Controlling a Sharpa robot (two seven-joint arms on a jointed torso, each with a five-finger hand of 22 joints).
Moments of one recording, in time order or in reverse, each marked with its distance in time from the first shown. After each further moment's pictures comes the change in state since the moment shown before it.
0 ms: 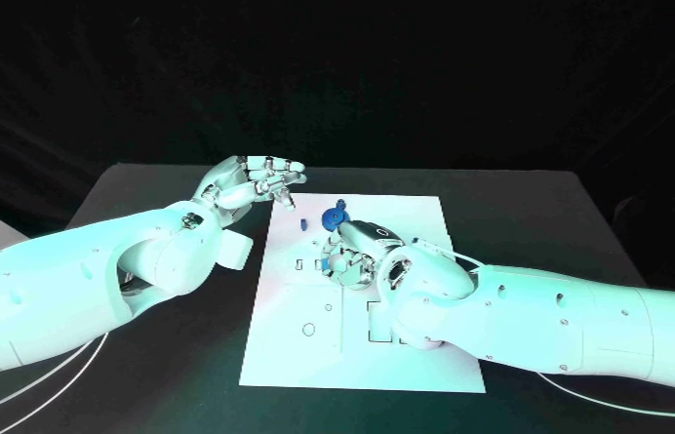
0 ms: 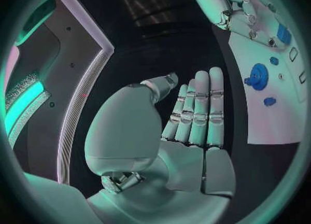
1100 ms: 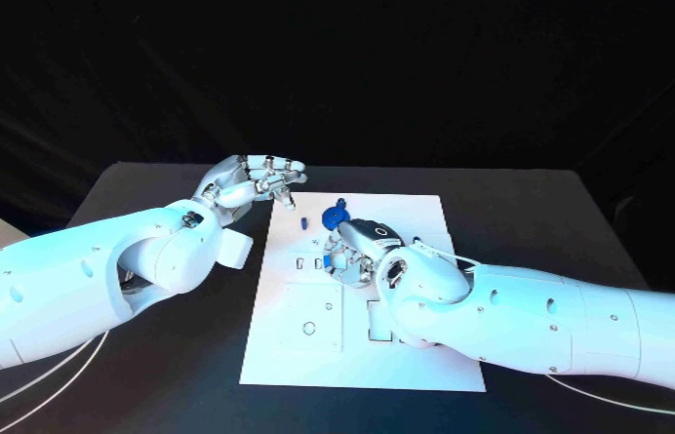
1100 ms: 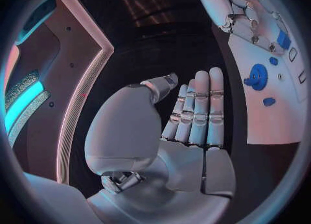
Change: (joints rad) left arm 0.000 0.000 0.000 -0.003 0.000 0.007 -0.004; left_hand -0.009 0.001 0.006 -0.006 0.000 0.000 0.000 0.000 0.001 0.000 0.000 0.000 0.000 0.000 0.000 0.000 -0.002 0.000 -0.009 -0.002 0.006 0.004; right arm -0.015 0.022 -0.004 -0.044 -0.104 -0.008 -0.016; right_hand -0.010 -0.011 0.003 -0.003 -0.001 -0.003 0.000 -0.002 0.001 0.000 0.000 0.000 0.000 0.000 0.000 0.000 0.000 0.000 0.000 0.000 0.000 0.000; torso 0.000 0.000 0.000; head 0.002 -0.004
